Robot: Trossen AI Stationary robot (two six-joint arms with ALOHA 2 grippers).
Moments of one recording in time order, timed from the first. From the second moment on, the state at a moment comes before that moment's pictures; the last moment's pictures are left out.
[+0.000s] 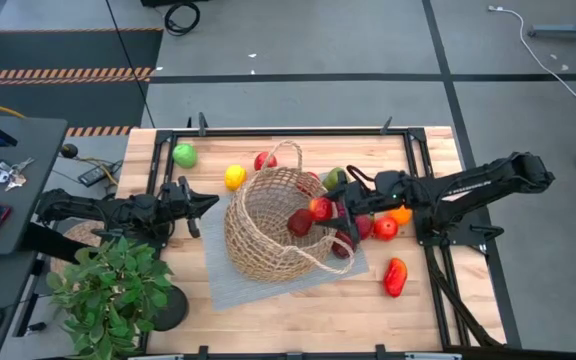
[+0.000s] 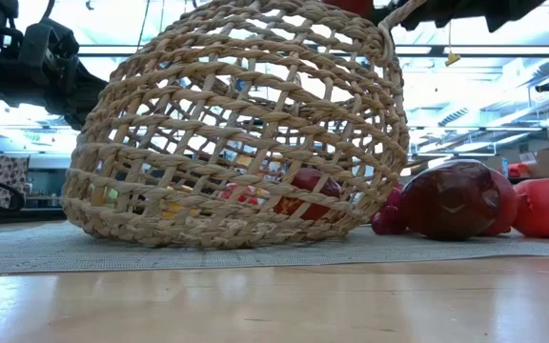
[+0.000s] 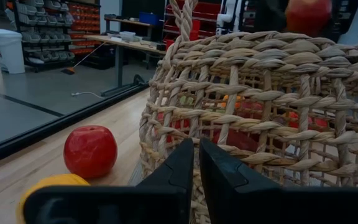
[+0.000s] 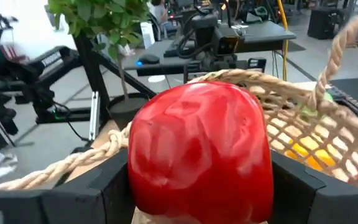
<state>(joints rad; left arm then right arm) -0.14 0.12 0.01 0.08 -0.49 -0.17 0.08 1.14 0.68 0.33 -0.05 0.10</state>
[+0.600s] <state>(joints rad) -0.14 0.12 0.01 0.08 -0.49 -0.17 0.10 1.14 0.73 0.40 0.08 -0.85</state>
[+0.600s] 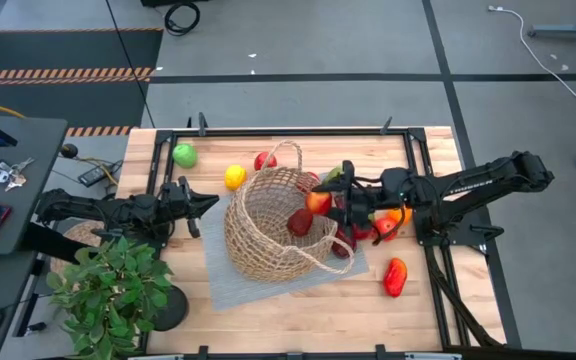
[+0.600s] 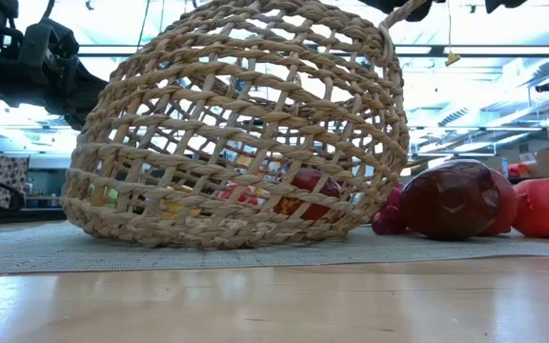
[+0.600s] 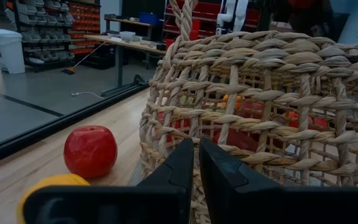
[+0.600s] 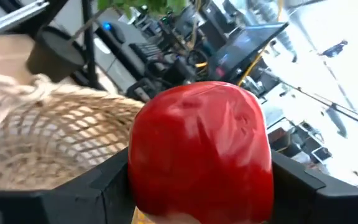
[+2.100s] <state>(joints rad) -0.14 0.14 0.01 0.08 -0.49 -0.17 -0.18 1.49 1.05 -0.02 -0.26 -0.26</state>
